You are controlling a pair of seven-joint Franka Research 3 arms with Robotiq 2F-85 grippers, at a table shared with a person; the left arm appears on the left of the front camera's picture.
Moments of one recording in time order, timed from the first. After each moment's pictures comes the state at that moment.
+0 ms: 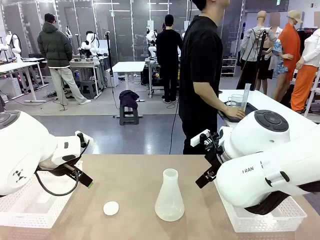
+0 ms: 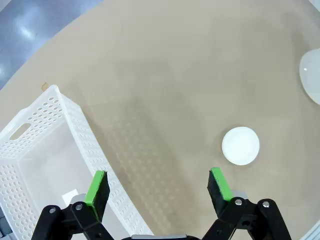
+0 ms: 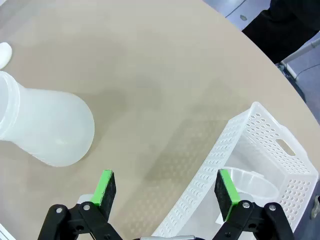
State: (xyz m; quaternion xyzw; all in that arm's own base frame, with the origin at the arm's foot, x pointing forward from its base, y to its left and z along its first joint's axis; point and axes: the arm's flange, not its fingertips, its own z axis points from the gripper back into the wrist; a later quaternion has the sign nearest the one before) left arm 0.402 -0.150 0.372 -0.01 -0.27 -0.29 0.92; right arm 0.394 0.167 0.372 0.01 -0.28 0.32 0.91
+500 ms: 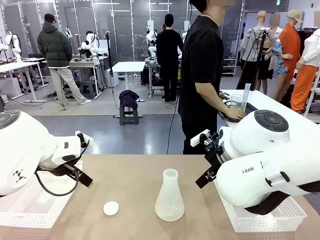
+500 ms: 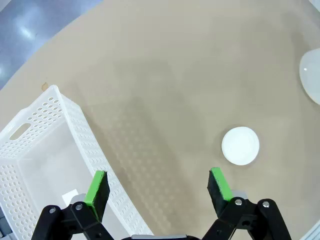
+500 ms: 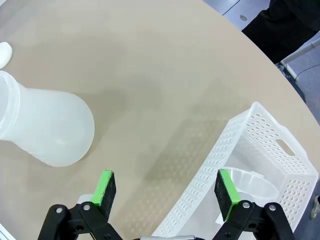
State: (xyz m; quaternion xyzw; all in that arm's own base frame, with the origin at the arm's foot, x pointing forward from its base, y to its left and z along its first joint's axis) left arm 0.402 -0.150 0.372 -0.01 -0.27 -0.29 0.92; right arm 0.394 0.167 0.372 0.01 -0.28 0.32 0.91
